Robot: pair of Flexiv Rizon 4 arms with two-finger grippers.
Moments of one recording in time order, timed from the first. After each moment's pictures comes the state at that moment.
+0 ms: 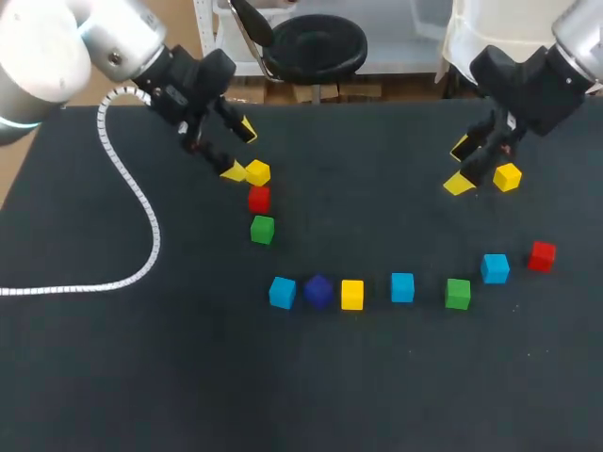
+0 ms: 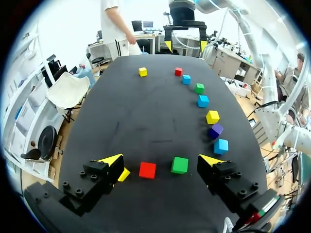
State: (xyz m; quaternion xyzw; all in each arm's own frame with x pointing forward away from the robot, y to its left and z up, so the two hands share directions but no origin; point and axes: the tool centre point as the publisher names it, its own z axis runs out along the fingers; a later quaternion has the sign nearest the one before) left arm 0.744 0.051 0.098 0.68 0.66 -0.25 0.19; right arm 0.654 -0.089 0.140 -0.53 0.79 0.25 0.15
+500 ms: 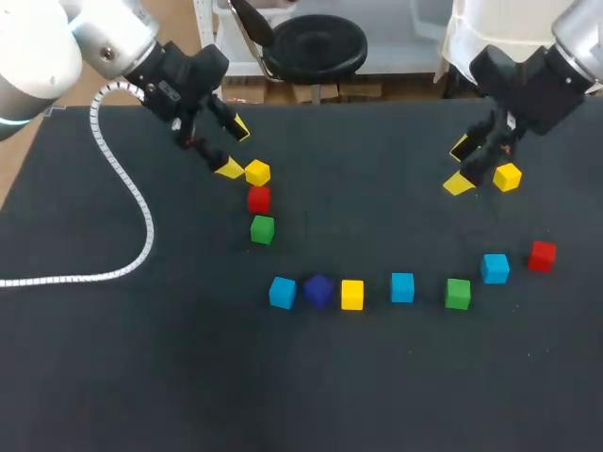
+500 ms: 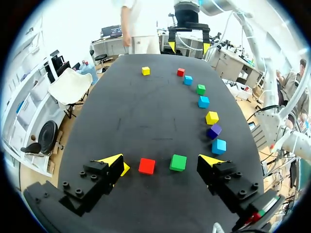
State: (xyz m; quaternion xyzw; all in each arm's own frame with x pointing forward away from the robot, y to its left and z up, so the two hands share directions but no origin) left arm 0.743 0.059 0.103 0.67 0.68 -0.25 0.19; right arm 0.654 -0.088 0.141 -0.53 0.79 0.25 0.16
